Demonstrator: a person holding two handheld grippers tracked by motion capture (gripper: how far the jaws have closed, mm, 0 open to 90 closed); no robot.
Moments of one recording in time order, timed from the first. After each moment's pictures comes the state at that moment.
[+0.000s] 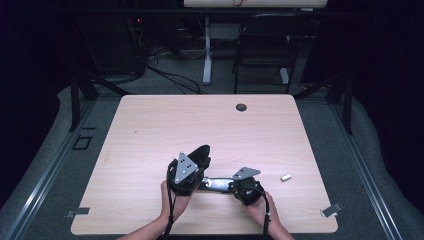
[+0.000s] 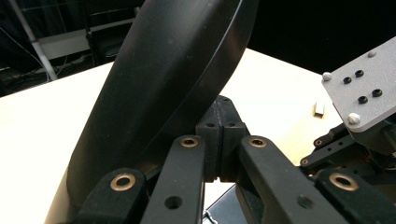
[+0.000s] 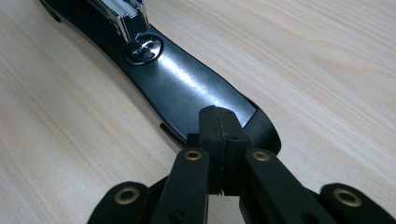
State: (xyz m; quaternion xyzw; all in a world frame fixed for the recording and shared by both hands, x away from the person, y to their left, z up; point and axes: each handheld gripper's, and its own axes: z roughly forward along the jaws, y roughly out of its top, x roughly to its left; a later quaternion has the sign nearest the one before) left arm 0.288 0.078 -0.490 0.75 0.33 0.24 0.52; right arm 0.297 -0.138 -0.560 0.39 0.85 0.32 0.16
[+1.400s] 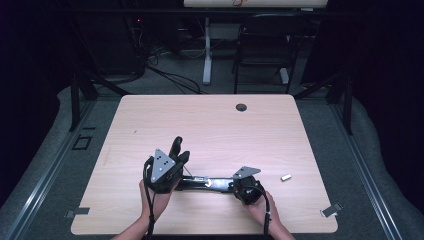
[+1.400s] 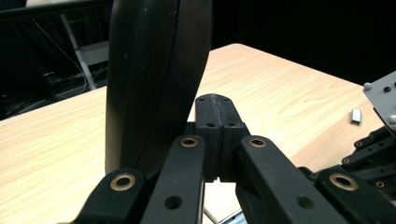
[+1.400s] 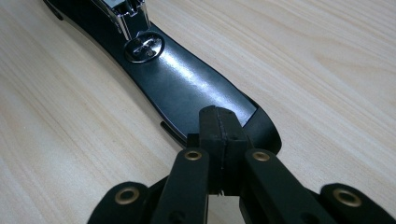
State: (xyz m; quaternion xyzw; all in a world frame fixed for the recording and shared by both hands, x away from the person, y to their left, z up) left arm 0.284 0.124 -0.470 0.73 0.36 0.28 0.51; right arm 0.299 -0.139 -0.559 0.39 0.85 0.32 0.15
